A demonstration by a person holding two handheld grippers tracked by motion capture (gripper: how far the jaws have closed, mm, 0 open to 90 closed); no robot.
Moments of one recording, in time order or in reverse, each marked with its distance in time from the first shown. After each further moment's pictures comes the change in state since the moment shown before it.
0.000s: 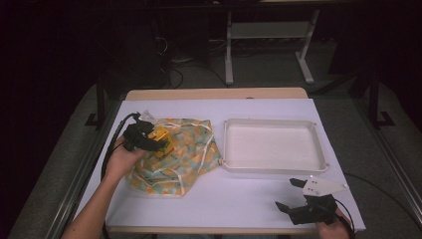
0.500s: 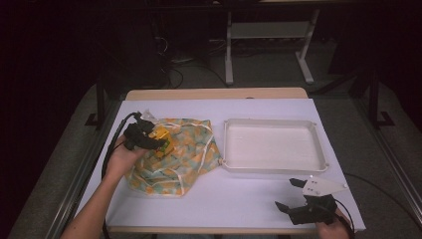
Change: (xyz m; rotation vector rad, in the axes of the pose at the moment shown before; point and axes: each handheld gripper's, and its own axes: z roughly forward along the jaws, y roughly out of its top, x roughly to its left) left arm 0.001 0.002 0.001 0.013 0.024 0.009; right arm 0.000 0.000 0.000 0.000 0.000 -0.004
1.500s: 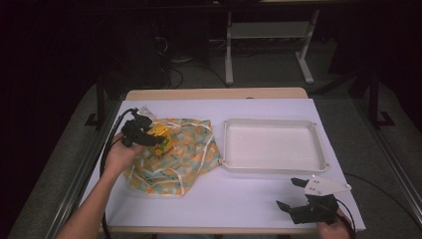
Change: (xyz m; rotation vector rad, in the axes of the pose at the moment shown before) left arm 0.006 0.008 -0.012 -0.012 -0.024 -0.016; right arm -0.002 -0.001 -0.002 -0.013 -0.008 0.016
